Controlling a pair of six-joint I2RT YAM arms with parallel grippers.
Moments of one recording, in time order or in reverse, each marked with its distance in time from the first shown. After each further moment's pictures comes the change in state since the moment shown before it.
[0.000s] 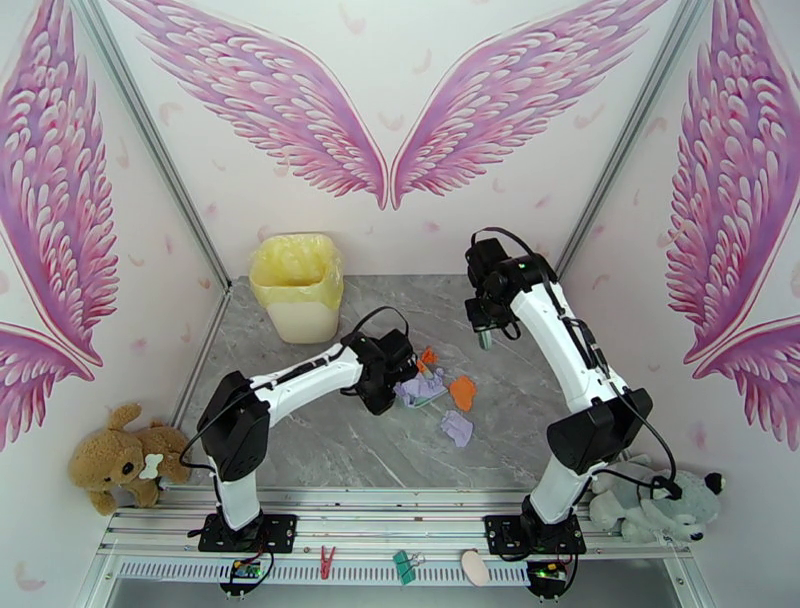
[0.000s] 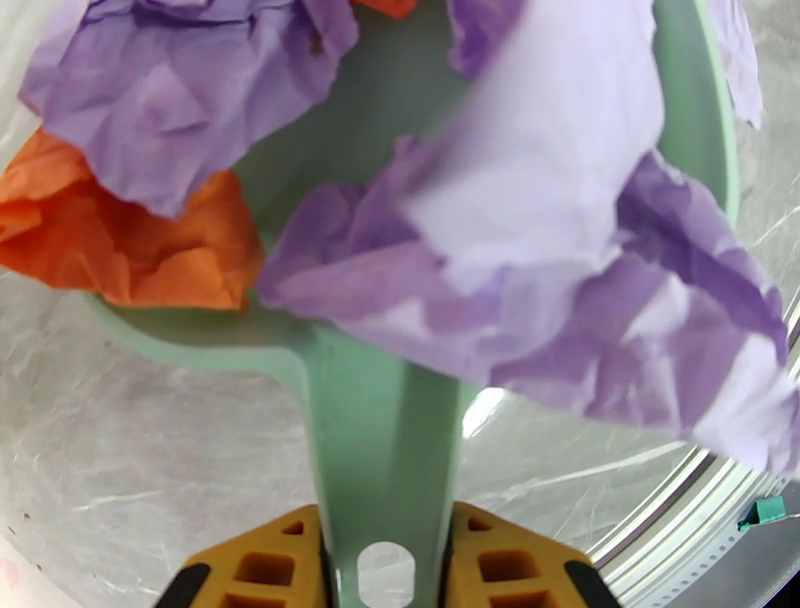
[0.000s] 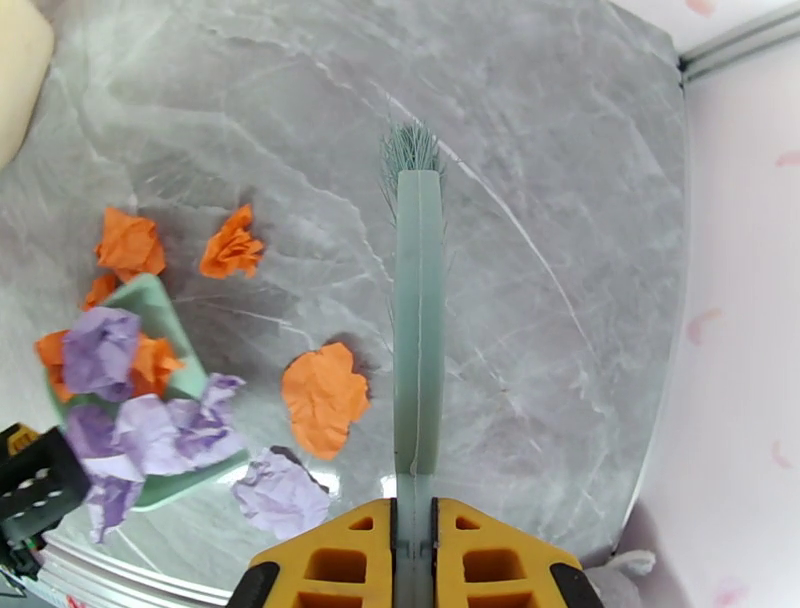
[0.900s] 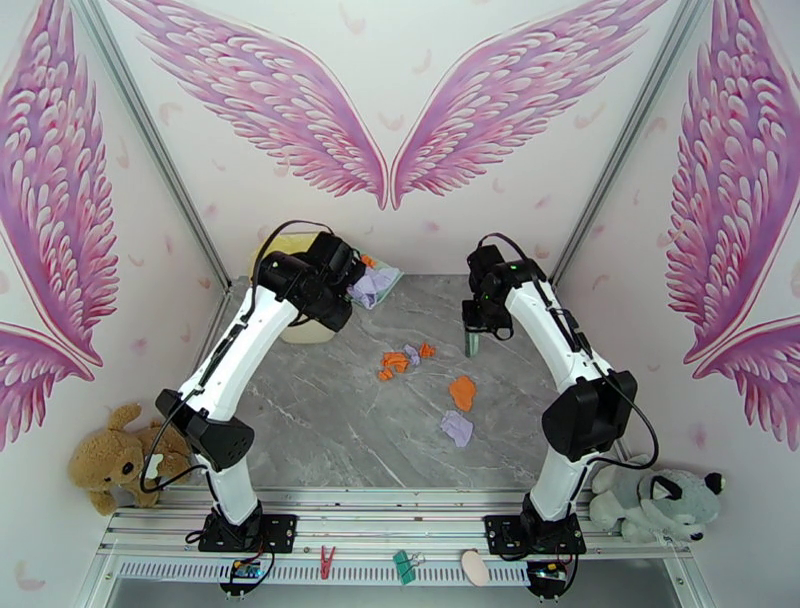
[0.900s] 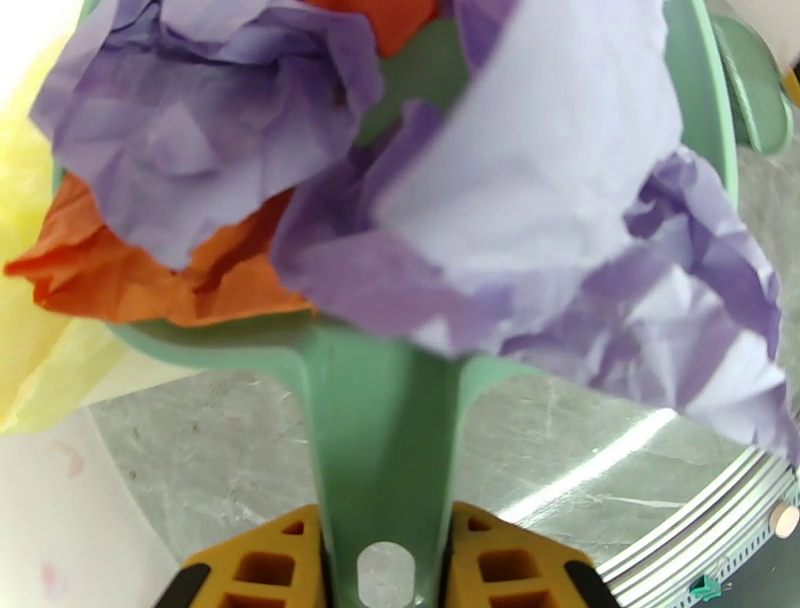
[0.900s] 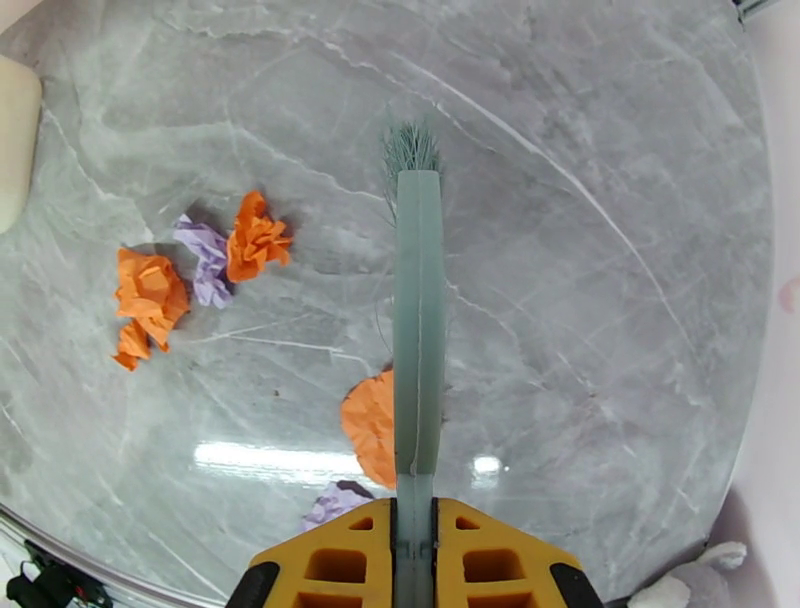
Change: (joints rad) left arm 0.288 0.015 0.745 -0.407 -0.163 -0.060; right arm -0.042 0.060 -0.087 0.117 -0.173 0.109
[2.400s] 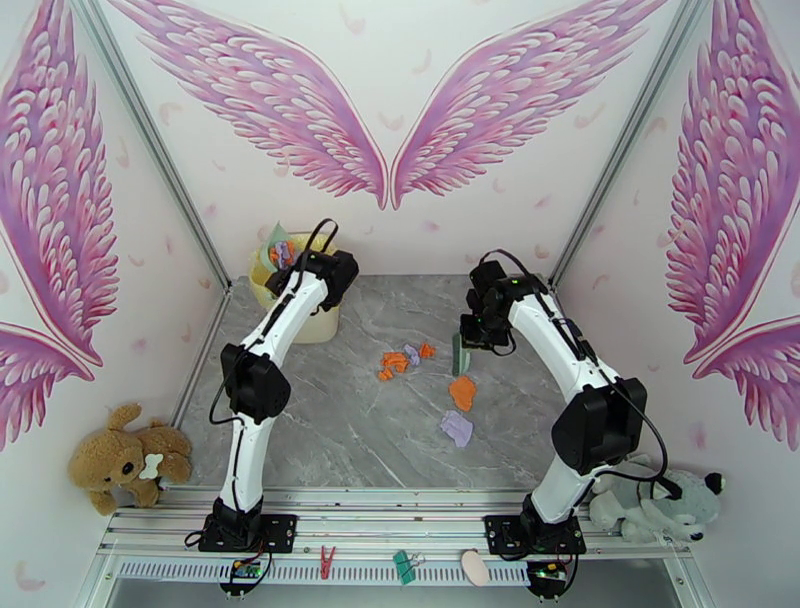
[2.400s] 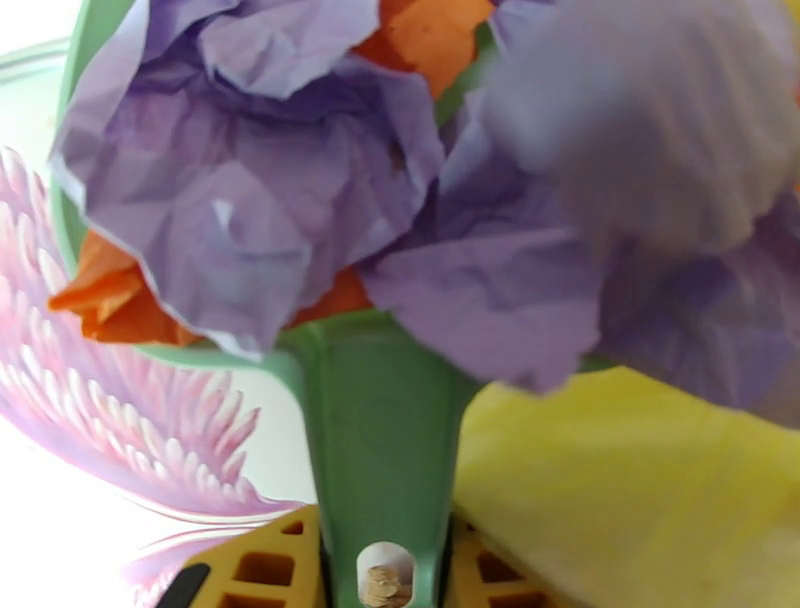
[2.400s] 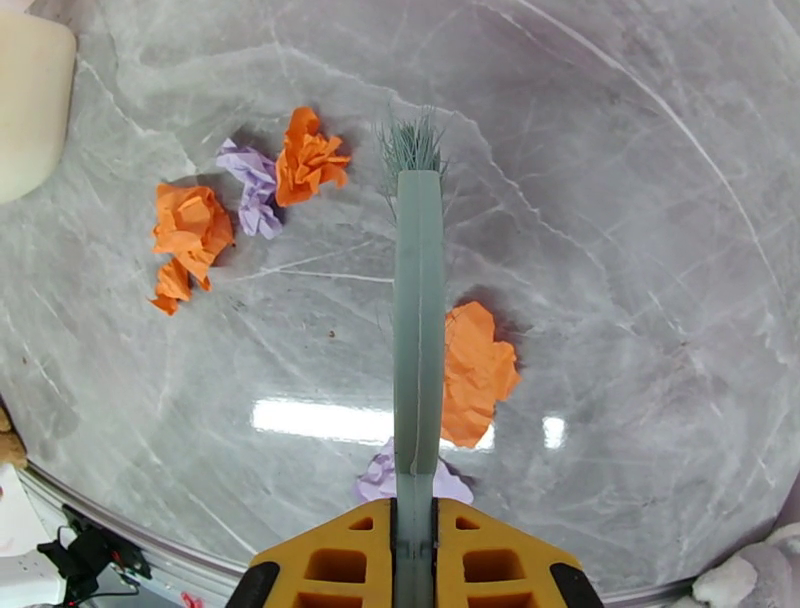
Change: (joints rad) left arm 0.084 0.391 0.085 -0.150 -1.087 -0.182; right arm -0.006 -0.090 -0.196 0.061 -0.159 0.056
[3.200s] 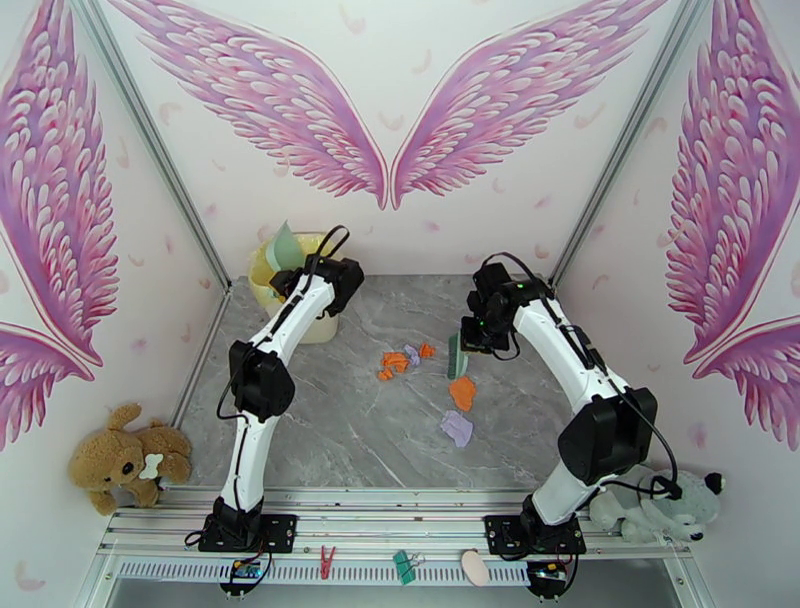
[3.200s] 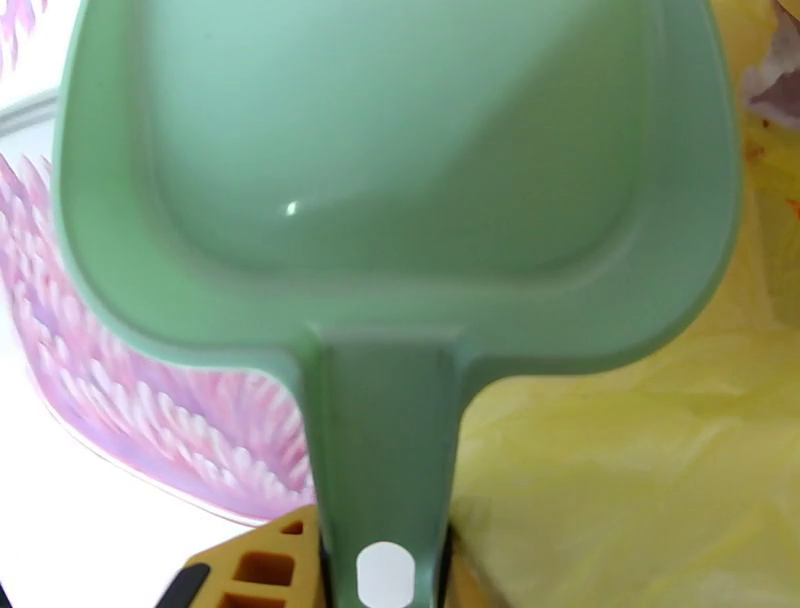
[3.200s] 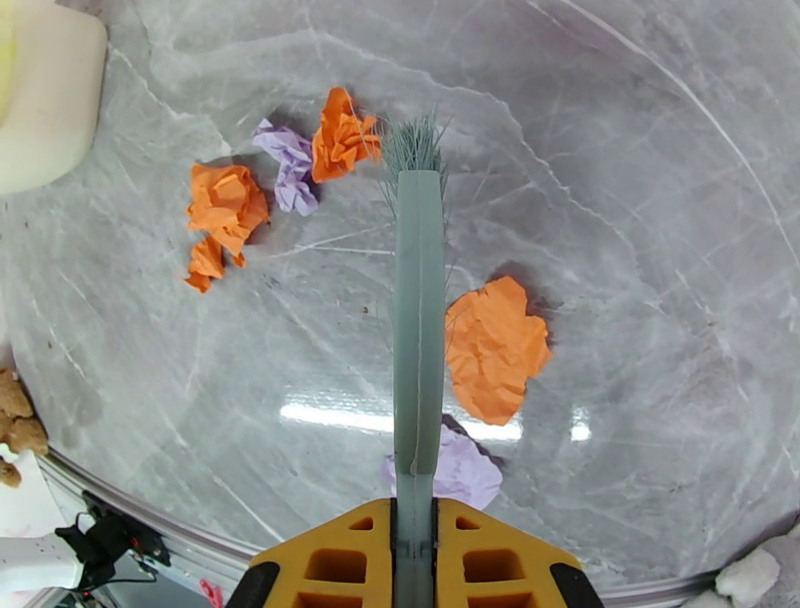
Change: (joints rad) left arm 0.027 0.027 0.046 -0.004 -0.014 -0.015; right arm -0.001 -0.056 -0.047 0.006 -0.051 0.019
